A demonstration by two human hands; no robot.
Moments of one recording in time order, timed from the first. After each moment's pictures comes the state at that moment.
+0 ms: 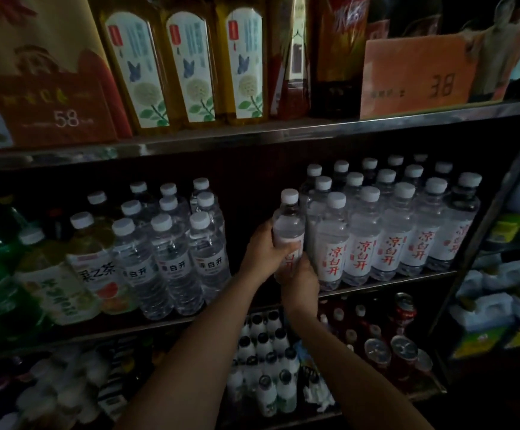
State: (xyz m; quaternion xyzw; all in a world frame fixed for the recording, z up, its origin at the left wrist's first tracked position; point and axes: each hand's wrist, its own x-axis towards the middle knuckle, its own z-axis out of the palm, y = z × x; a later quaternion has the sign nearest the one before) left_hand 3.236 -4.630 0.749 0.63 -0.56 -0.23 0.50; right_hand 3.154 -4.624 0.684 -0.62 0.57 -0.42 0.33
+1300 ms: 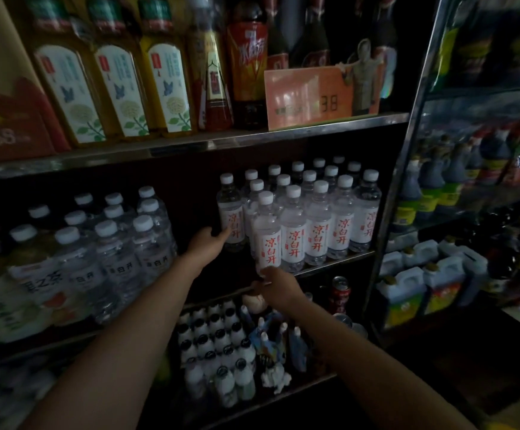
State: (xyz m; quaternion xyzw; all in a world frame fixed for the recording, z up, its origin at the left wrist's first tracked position) left_hand 3.229 -4.622 0.774 0.76 -0.47 -0.29 0.35; right_hand 3.050 -4.595 0.717 -0.74 0.54 -0.21 0.34
